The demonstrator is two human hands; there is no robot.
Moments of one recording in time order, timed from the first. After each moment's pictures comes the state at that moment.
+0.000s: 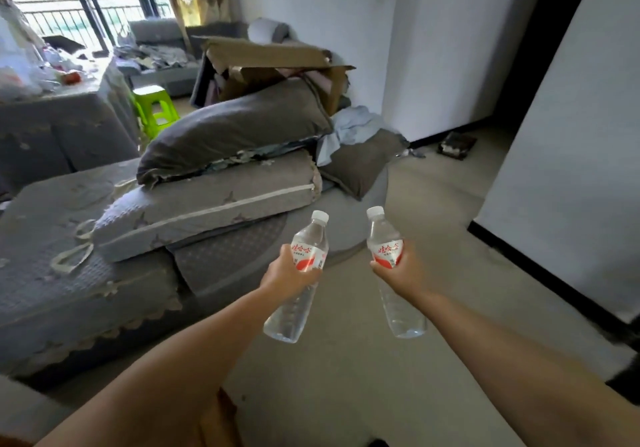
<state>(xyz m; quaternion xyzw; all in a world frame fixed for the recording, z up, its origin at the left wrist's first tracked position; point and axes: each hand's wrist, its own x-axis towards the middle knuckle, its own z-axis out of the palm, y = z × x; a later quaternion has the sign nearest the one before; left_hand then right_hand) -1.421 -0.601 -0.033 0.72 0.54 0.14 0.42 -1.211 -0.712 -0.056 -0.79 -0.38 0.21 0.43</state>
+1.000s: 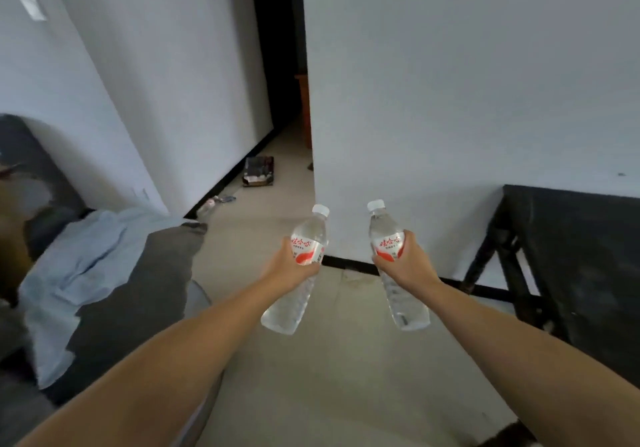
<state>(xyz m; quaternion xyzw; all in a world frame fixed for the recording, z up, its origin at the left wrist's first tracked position) -0.770 -0.403 -0.021 0.87 0.18 -0.01 0.47 -0.715 -0.634 -0.022 -0.88 -0.05 0.03 0.46</state>
